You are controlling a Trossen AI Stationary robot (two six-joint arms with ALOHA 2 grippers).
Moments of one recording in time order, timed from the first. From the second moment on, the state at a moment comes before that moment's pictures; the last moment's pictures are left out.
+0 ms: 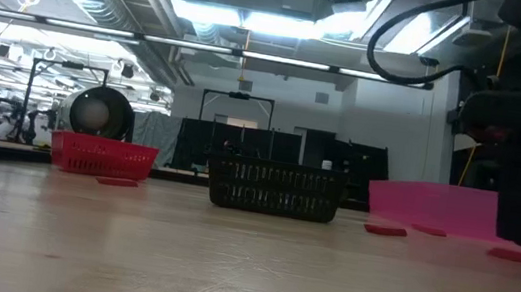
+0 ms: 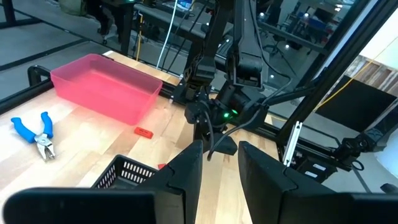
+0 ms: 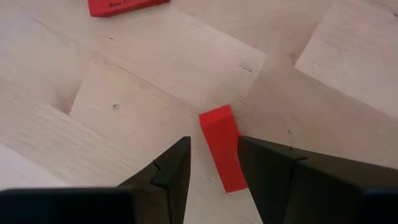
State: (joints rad) left arm -0.35 1.01 0.94 -0.18 -0.45 -0.48; right arm 0.51 1.48 0.71 -0.62 0.23 1.59
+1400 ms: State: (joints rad) left arm -0.35 1.01 0.94 -0.18 -0.42 -0.48; right arm 0.51 1.54 0.69 -0.65 0.21 1.58
